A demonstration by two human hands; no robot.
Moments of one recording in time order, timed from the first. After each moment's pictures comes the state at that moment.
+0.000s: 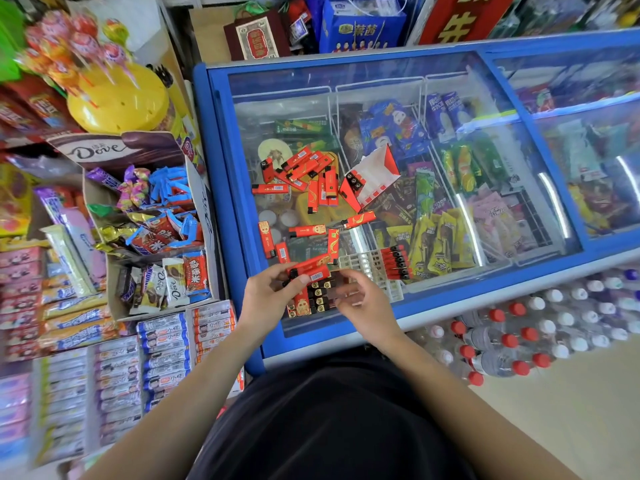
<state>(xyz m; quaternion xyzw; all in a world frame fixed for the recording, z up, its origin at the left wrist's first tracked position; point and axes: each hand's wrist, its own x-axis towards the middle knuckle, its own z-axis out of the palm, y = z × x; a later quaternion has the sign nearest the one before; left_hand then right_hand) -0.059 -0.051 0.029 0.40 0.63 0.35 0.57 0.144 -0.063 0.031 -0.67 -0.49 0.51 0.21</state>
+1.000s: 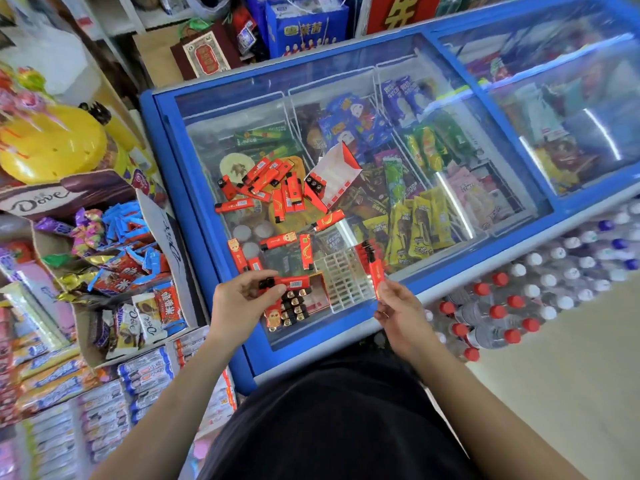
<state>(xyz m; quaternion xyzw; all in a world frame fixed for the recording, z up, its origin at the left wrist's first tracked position) -0.062 -0.034 0.050 0.49 0.61 0.32 0.52 0.213 -0.090 0.027 -0.63 -0.06 0.60 0.49</state>
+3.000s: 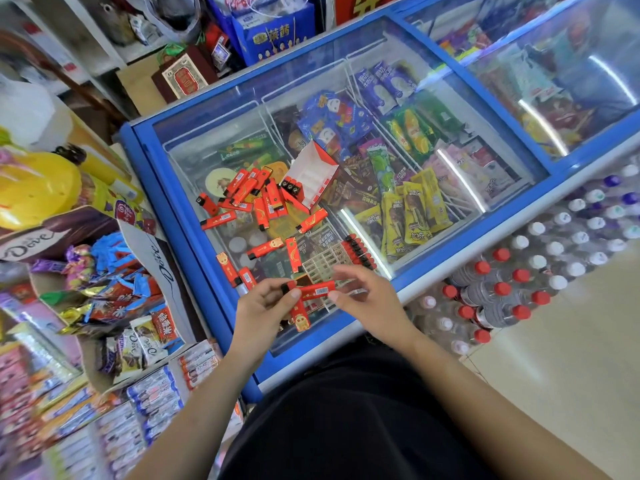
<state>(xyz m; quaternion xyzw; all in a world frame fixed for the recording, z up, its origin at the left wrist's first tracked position) -0.005 -0.047 0.069 0.42 0.60 0.30 0.62 0.205 -0.085 0.051 -0.63 -0.45 0.52 0.37</state>
